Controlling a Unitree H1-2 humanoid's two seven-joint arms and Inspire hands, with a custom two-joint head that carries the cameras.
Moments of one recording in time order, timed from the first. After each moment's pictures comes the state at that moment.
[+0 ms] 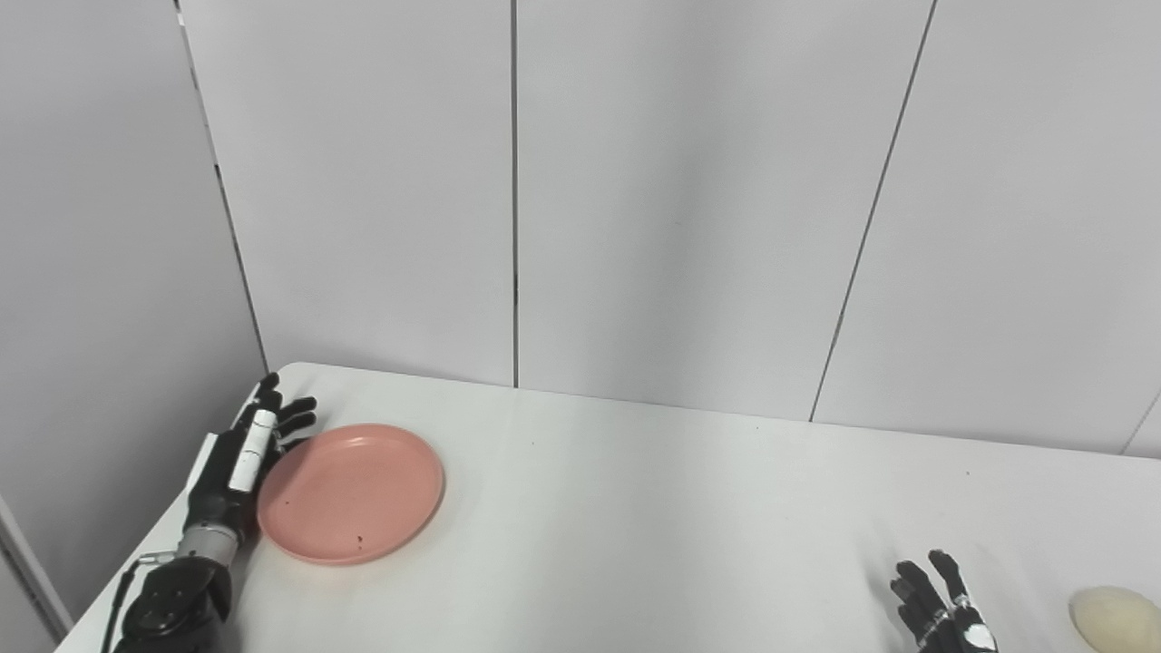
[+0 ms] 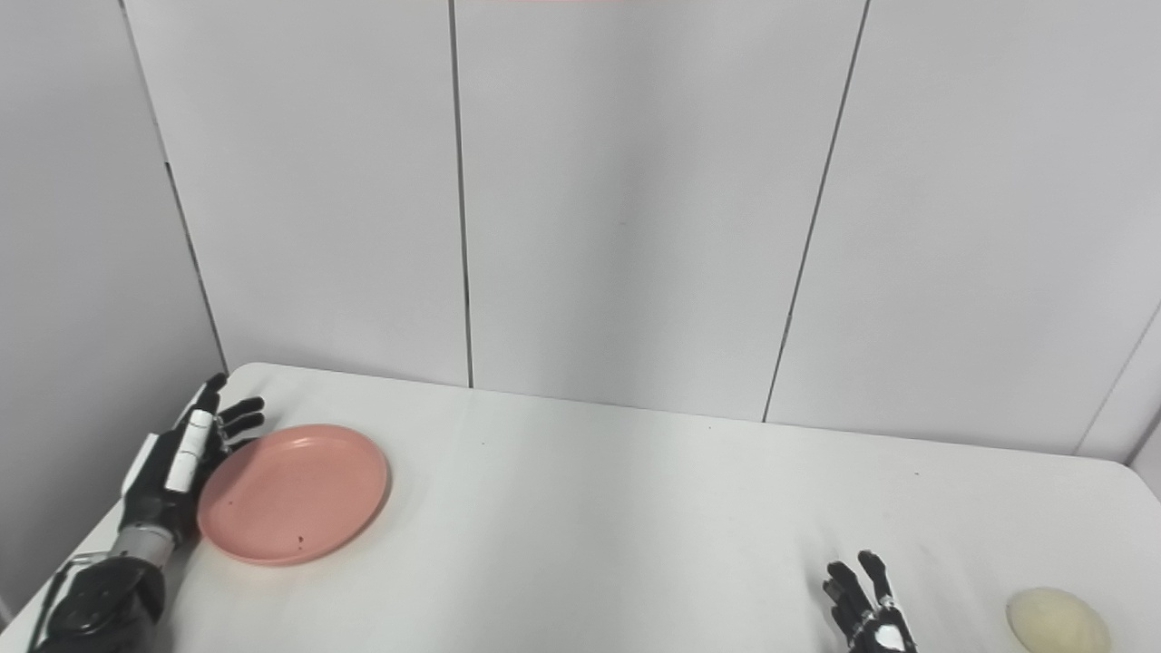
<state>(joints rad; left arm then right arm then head) -0.60 0.38 0.27 0.95 -0.21 -0.41 -0.16 0.03 -0.14 -0.11 -0.09 0.28 -0.11 0.16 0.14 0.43</state>
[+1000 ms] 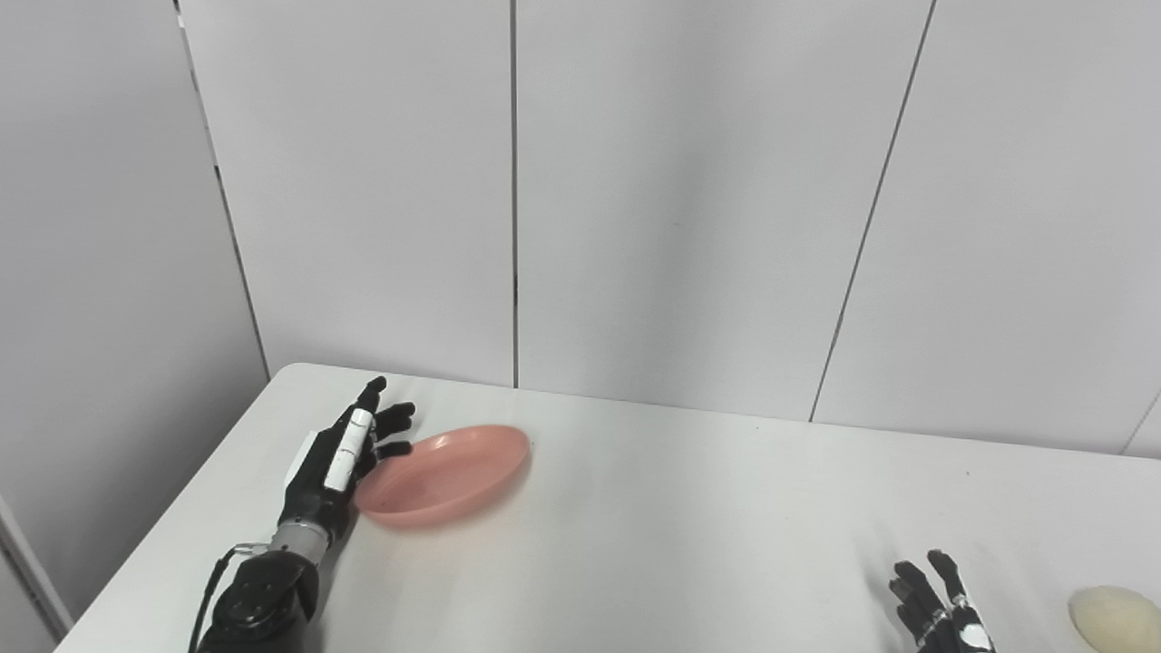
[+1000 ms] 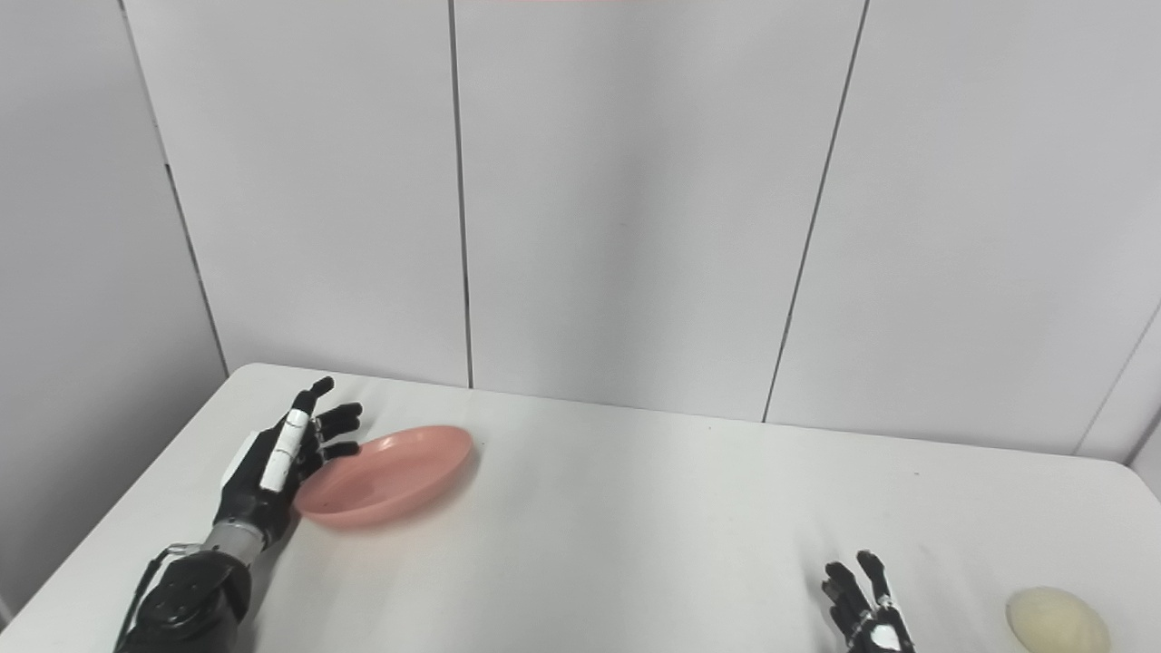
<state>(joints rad) -0.55 0.25 0.16 0.67 -0.17 -0.21 -0.12 0.03 -0.14 -0.11 -0.09 0.26 -0.11 0.16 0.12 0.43</state>
